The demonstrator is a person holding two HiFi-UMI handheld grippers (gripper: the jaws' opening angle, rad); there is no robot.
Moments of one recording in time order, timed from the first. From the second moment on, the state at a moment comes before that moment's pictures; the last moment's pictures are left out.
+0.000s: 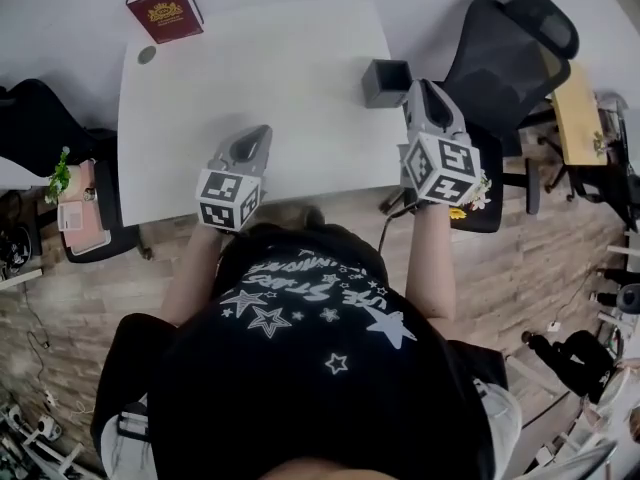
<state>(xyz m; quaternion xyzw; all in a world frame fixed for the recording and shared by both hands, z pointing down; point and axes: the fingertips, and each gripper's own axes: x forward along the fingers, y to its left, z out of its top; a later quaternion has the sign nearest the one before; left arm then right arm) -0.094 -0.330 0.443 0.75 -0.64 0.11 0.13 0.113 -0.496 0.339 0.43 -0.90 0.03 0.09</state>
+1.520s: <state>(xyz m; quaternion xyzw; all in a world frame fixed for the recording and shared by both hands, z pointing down) -0.100 -0.142 0.461 0.87 -0.45 0.12 0.15 0.143 -0.157 0.415 0.60 -0.78 0.14 0.11</state>
